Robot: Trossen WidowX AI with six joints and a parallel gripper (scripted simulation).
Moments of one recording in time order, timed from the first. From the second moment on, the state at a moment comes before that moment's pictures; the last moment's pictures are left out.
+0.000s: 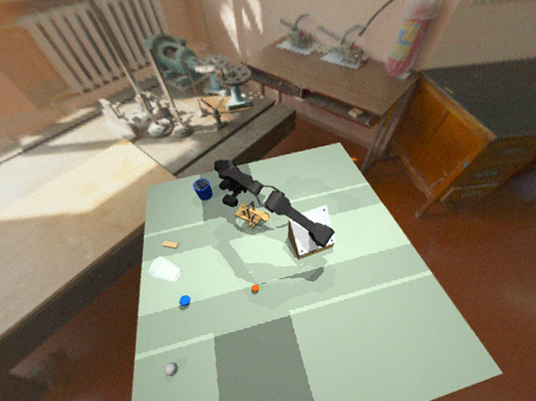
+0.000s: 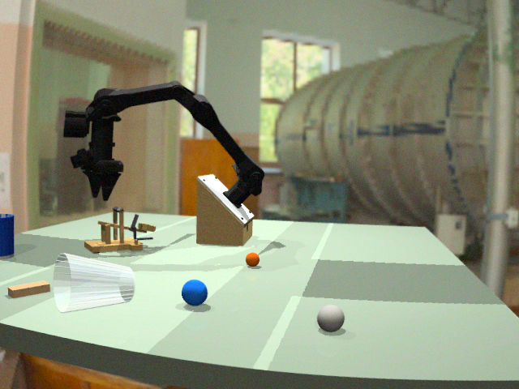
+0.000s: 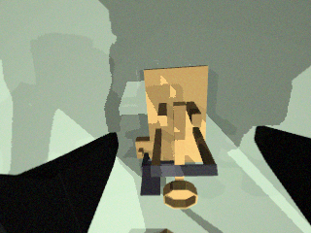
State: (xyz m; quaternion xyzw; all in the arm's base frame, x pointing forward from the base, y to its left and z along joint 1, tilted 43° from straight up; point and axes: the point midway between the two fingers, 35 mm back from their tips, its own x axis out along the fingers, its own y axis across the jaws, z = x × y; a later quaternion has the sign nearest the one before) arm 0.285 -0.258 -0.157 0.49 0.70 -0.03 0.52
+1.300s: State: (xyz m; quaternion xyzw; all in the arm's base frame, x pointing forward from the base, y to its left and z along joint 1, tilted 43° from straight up) arm 0.282 -0.201 -0.217 0.49 0.70 -0.02 0.52
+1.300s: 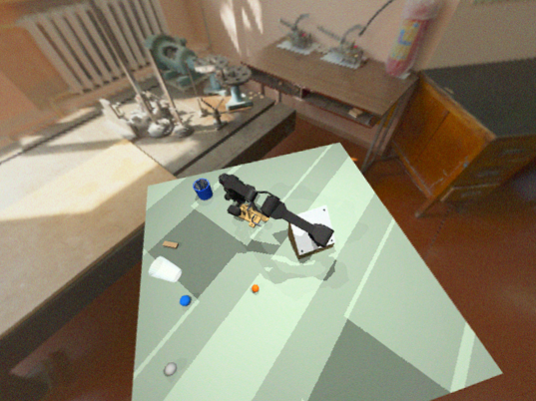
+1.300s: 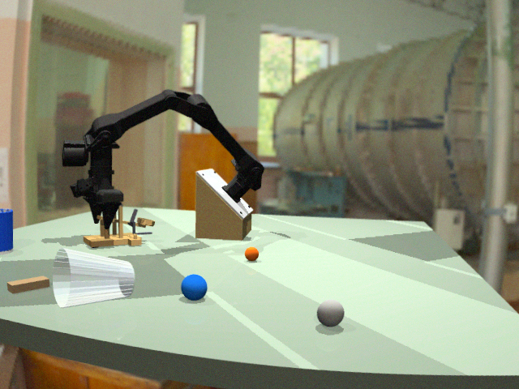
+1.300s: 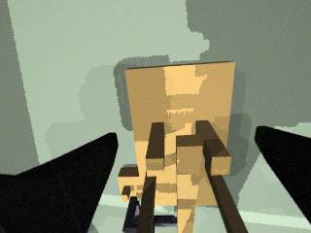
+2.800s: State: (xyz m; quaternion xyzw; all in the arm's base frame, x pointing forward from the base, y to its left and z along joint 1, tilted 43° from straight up) arm 0.281 -0.216 -0.199 0.49 0.70 -0.02 0.51
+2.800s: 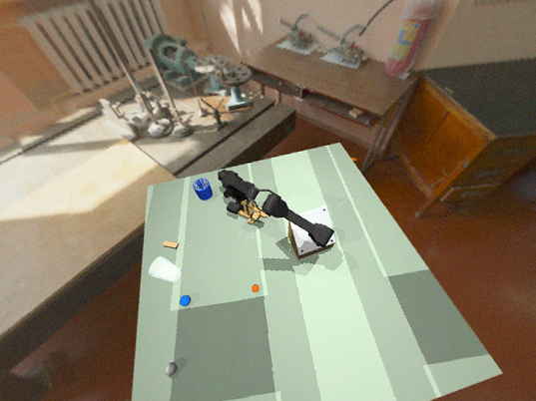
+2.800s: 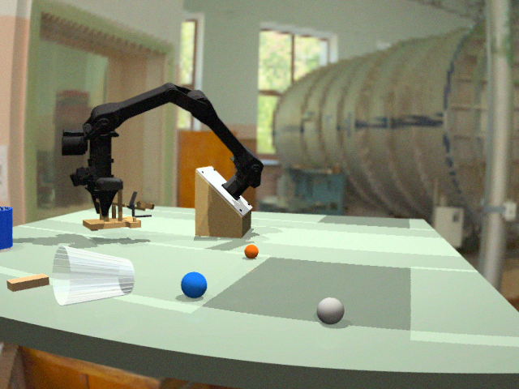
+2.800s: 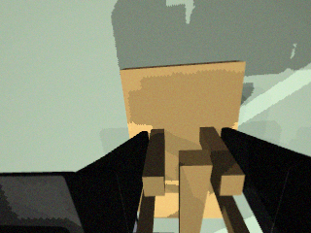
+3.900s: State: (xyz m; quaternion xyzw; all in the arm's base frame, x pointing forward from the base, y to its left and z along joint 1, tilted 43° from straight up) arm 0.281 -0.190 -0.227 0.49 0.70 -0.02 0.51
